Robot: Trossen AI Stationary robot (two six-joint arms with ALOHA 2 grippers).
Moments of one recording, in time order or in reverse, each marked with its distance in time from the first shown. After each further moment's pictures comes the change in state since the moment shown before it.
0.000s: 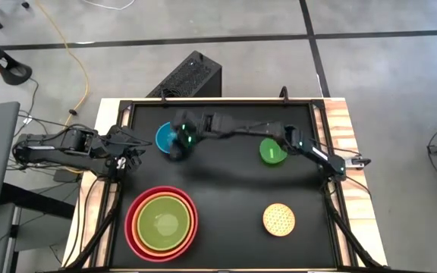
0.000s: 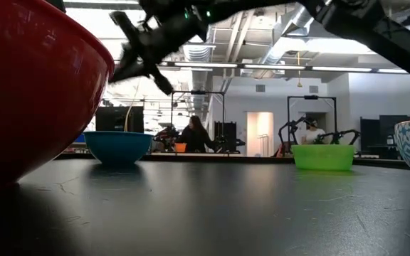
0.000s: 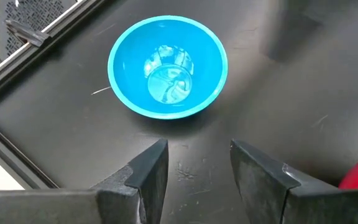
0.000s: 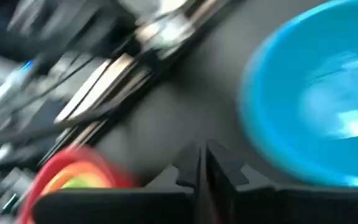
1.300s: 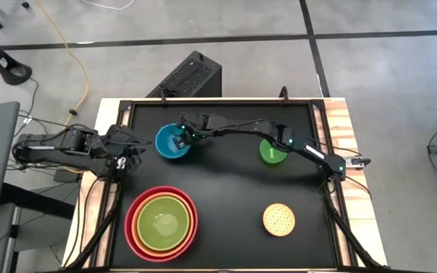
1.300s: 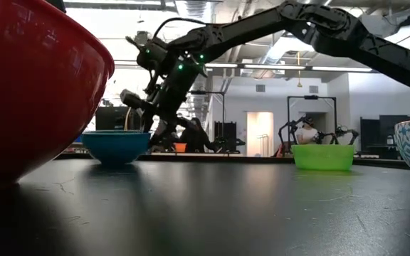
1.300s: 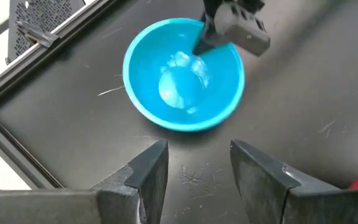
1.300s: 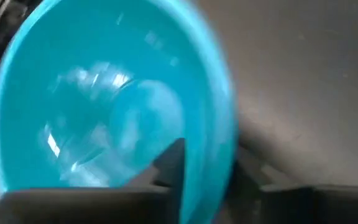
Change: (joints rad) left arm 0.000 0.000 0.000 0.000 -0.027 -0.016; right arm -0.080 0.148 -0.023 -0.106 0.339 0.056
